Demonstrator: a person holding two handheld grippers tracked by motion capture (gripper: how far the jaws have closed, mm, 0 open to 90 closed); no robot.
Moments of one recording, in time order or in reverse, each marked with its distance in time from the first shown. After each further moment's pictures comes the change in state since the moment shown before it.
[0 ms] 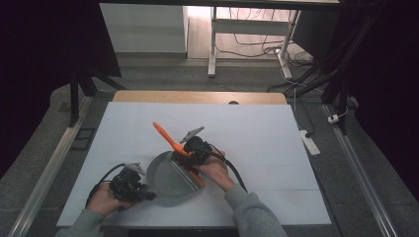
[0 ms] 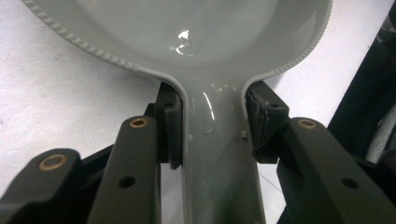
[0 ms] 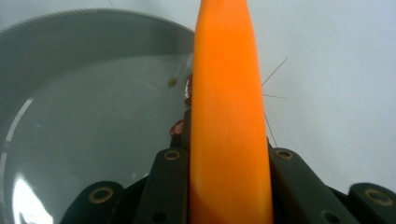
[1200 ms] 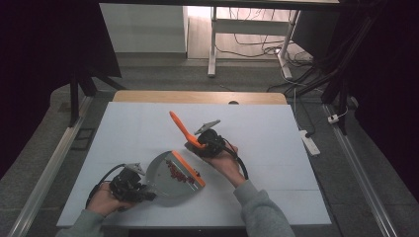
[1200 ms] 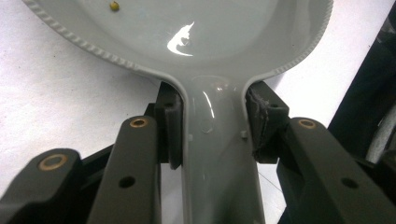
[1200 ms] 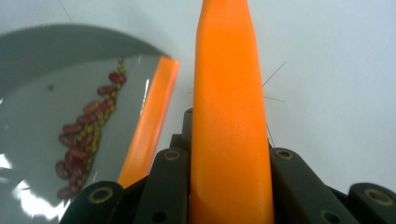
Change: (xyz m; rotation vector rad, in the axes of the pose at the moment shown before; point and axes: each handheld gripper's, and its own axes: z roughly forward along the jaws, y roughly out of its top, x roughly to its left) left arm 0.001 -0.001 0.001 0.001 -0.002 -0.002; right arm -0.032 -0.014 -0.029 -0.029 -0.065 0.092
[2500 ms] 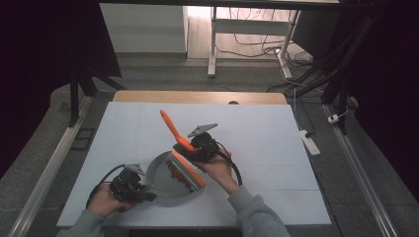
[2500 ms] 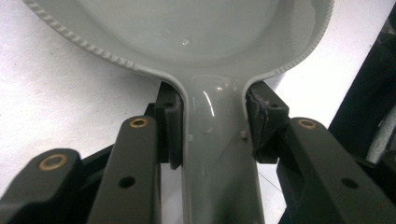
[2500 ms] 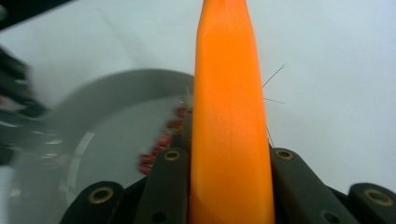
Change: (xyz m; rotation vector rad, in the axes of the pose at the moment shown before) left arm 0.000 -0.001 0.002 -0.004 -0.001 -0.008; right arm 0.031 0.010 -0.012 -0.110 0.060 0.024
